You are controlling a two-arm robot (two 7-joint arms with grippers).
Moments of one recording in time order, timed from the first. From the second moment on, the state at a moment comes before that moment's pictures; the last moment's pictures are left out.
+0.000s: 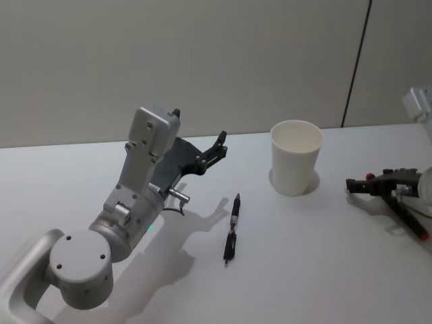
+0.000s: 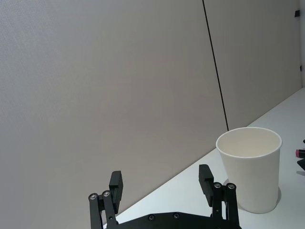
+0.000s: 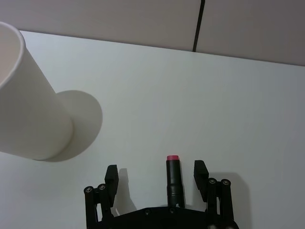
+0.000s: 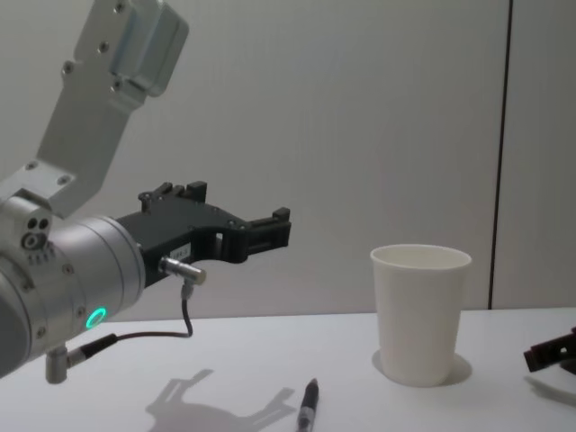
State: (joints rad) left arm -0.24 0.38 0.45 -1.63 -0.20 0.01 -0.01; right arm 0.41 0.33 -0.18 -1.38 0.20 0.81 0.36
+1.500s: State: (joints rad) left arm -0.24 0.38 0.45 -1.63 -0.20 0.01 -0.01; right arm 0.41 0.33 -0.18 -1.37 0.19 0.83 0.36
